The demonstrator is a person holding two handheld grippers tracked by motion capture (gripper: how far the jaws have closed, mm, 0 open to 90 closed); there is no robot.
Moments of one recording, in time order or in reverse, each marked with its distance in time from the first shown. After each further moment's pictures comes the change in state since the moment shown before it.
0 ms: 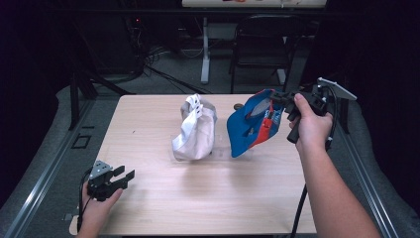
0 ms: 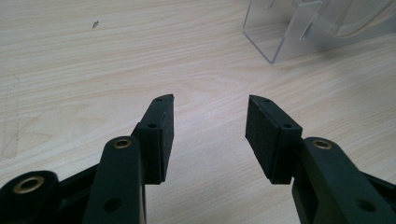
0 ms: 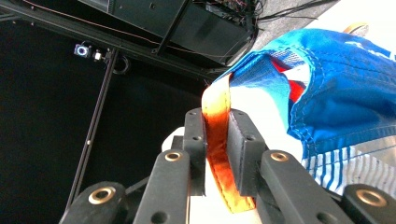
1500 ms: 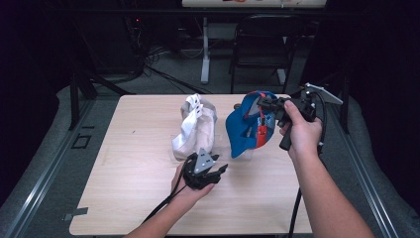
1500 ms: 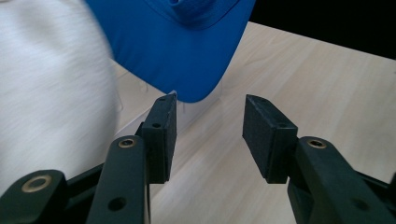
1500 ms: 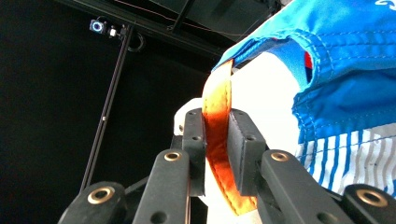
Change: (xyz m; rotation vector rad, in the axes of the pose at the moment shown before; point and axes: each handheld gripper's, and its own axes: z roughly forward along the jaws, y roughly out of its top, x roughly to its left) left arm -0.235 0.094 0.094 -0.120 -0.309 0.364; right arm -0.002 -0.020 0.015 0.097 0.075 -0.024
